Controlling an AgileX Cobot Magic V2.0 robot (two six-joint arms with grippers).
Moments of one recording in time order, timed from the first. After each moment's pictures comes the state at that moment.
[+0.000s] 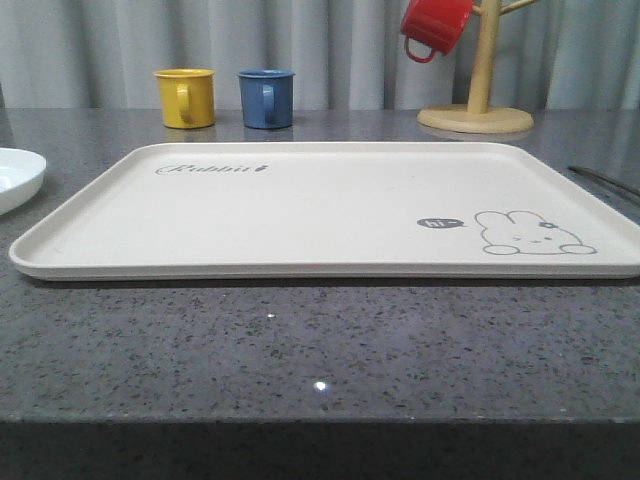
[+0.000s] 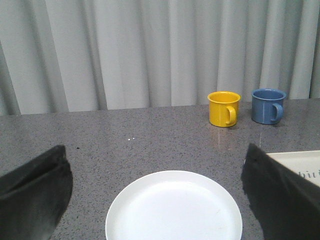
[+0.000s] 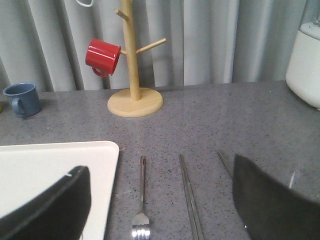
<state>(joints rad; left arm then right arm) 0.01 0.34 -0.50 -0.02 0.27 0.12 -0.07 0.31 -0.66 0.03 0.55 0.08</state>
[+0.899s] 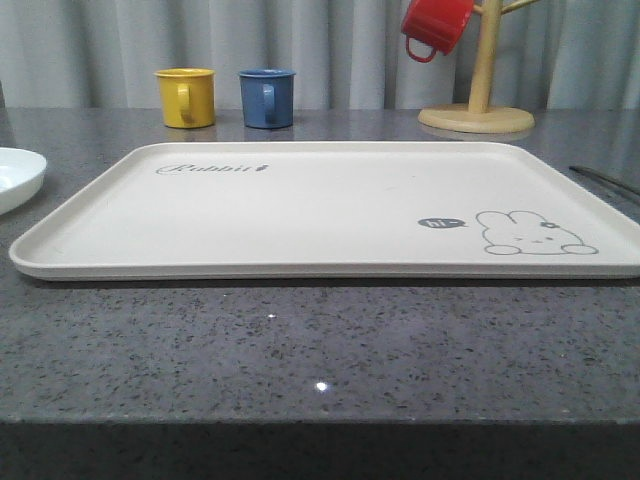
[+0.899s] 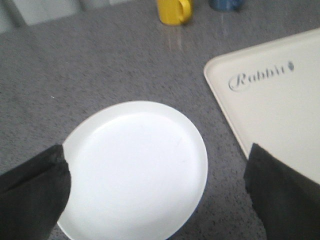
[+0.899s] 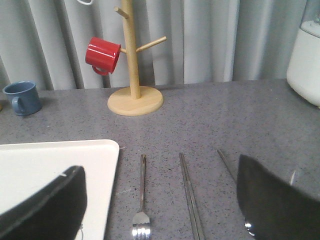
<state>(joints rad) -0.14 0.88 -0.84 -0.03 0.59 0.26 -0.07 0.31 -0.66 0.03 0.56 0.08</state>
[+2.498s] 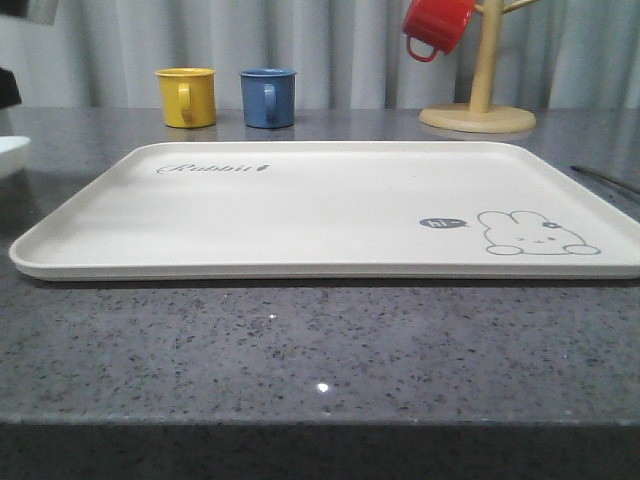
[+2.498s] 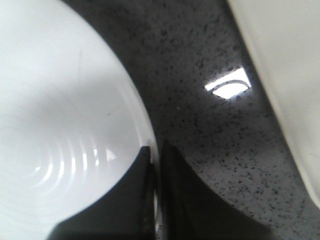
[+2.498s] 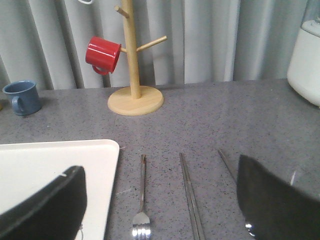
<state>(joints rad) -0.25 1.63 -1.35 0.04 1.18 0.29 -0.07 0.31 -0.66 0.03 0.56 0.08</state>
